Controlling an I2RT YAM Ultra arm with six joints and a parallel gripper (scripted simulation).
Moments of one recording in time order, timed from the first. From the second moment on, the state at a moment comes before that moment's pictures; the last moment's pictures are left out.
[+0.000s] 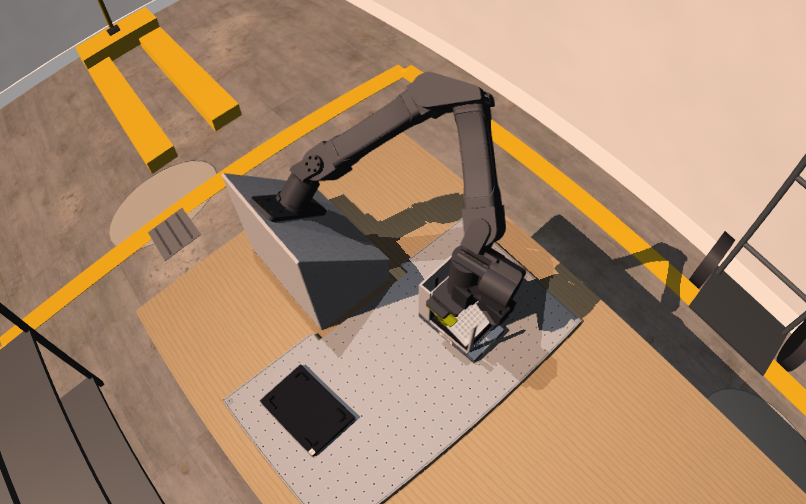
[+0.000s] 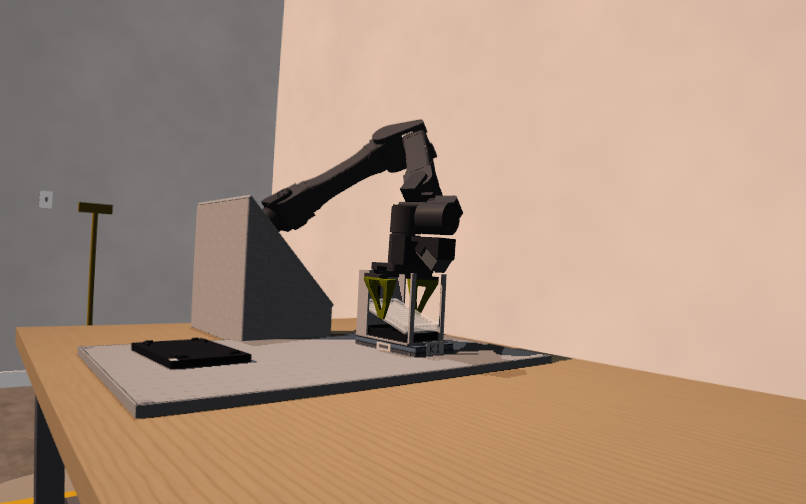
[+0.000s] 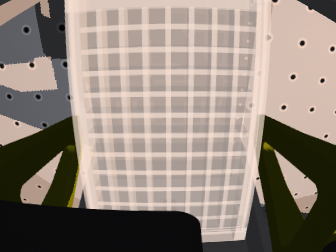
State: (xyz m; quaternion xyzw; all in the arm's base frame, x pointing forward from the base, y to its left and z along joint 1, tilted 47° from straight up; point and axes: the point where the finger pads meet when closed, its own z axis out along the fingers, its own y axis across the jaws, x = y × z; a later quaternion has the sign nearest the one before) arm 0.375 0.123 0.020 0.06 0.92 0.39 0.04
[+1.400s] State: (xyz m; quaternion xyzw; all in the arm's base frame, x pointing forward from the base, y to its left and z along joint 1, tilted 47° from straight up) arm 0.375 0.123 0.020 0.06 0.92 0.39 0.04
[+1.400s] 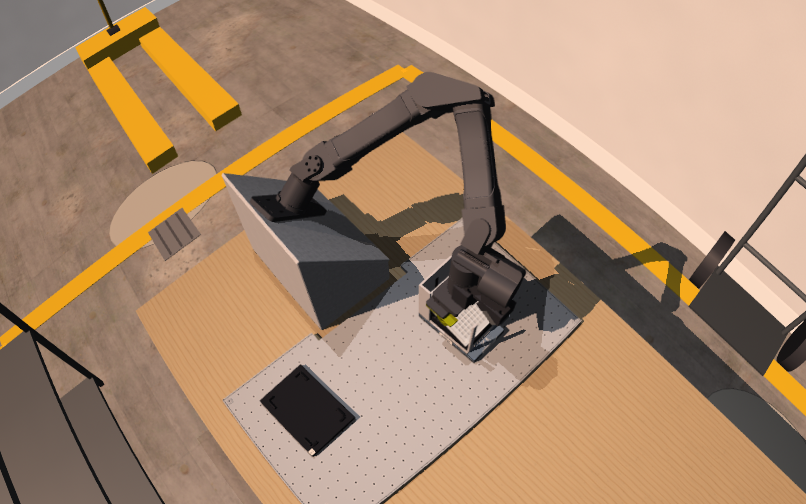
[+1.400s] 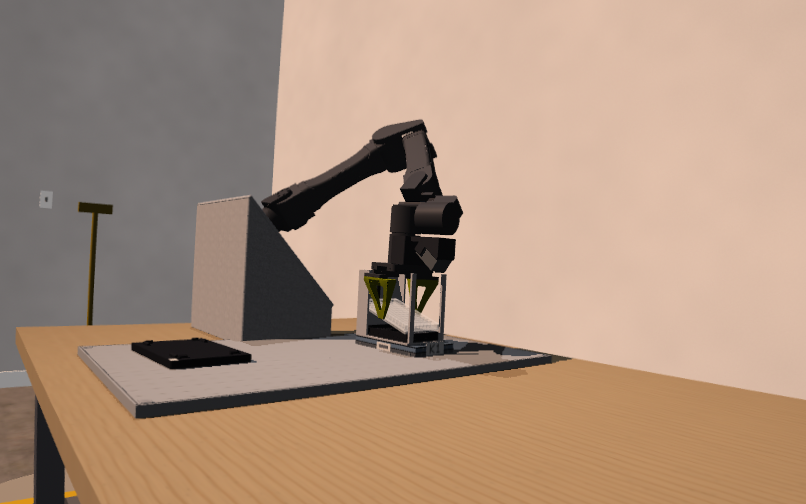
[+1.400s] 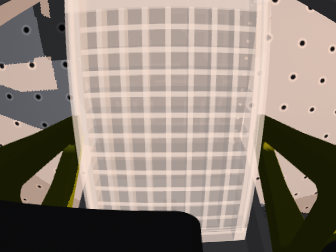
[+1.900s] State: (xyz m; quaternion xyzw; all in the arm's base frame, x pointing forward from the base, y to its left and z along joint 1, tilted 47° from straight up) arm 0.375 0.123 0.020 0.06 0.92 0.39 0.04
